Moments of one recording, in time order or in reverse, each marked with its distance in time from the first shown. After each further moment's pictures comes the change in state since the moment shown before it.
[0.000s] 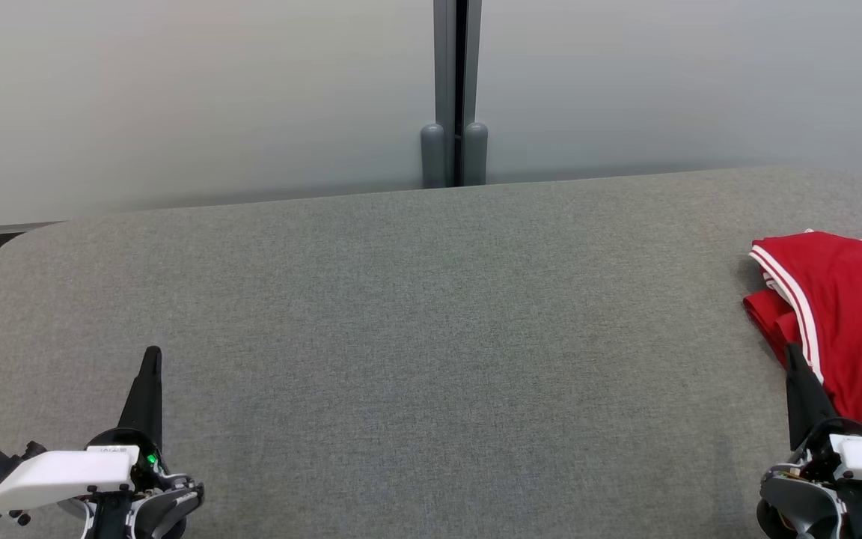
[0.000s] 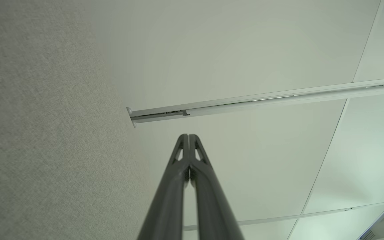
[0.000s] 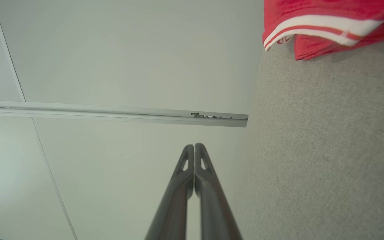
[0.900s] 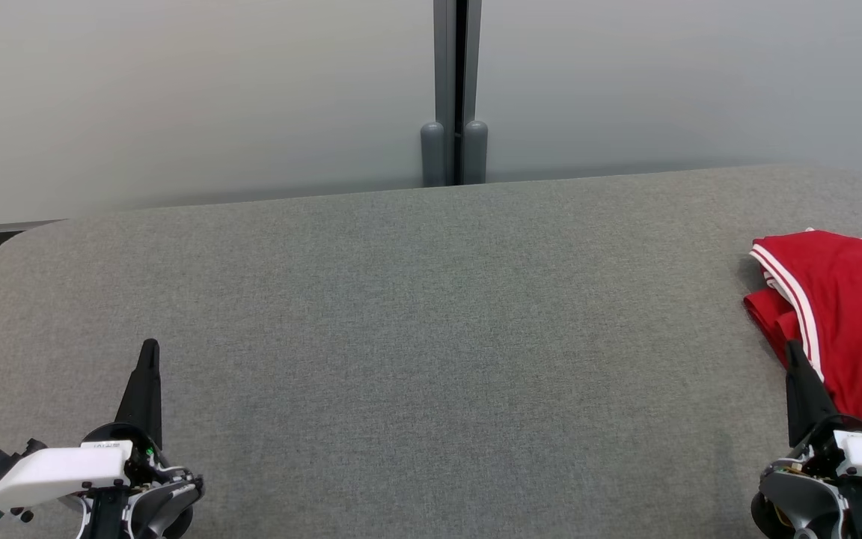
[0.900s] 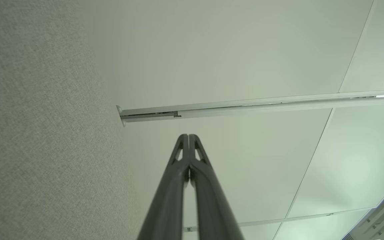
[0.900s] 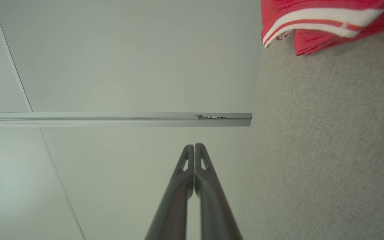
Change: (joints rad) left arm -0.014 -0.015 0.018 0.007 -0.056 -0.016 0.018; right arm -0.014 0.007 -0.008 0.013 0.053 0.000 0.003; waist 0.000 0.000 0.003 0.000
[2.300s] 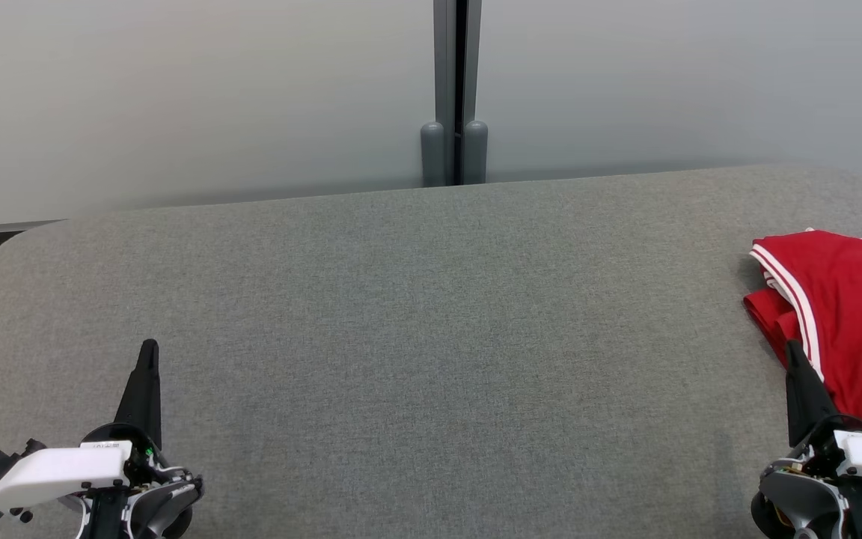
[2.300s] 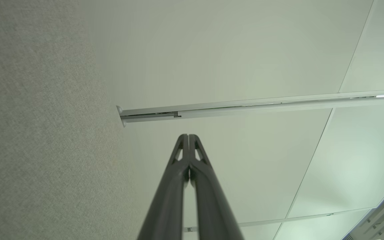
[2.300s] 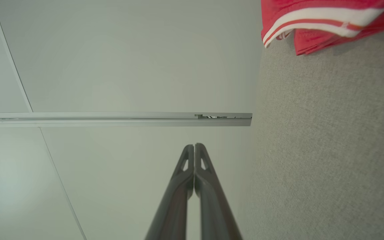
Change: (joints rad) left arm 0.000 -0.004 0.008 0.000 0.006 0.000 0.005; right arm 0.000 0.001 -0.002 0.000 0.000 0.000 0.003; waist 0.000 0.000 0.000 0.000
